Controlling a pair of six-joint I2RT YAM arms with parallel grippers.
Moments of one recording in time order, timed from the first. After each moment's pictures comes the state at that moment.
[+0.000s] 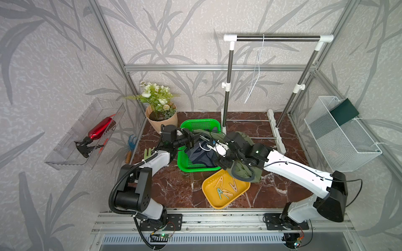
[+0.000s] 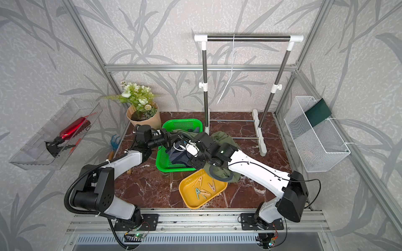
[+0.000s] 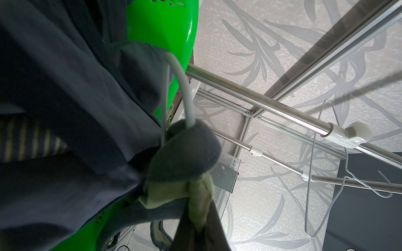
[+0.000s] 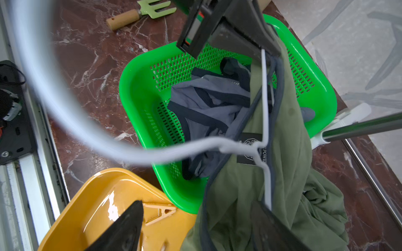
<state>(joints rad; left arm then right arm) -0.14 1.53 0.82 0.40 0.77 -1.68 0.91 1.49 1.34 -0.65 0.00 -0.23</state>
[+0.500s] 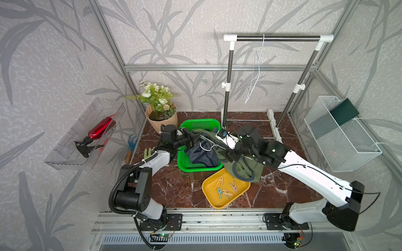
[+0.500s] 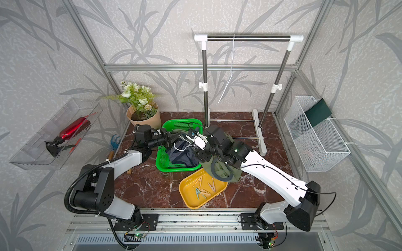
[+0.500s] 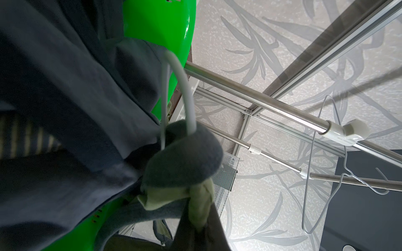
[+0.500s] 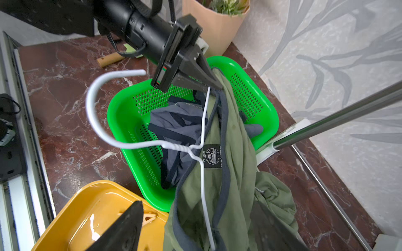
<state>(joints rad) -0.14 1.53 0.82 0.42 0.78 -1.69 0.85 1.33 1.35 -0.64 0.01 -0.26</state>
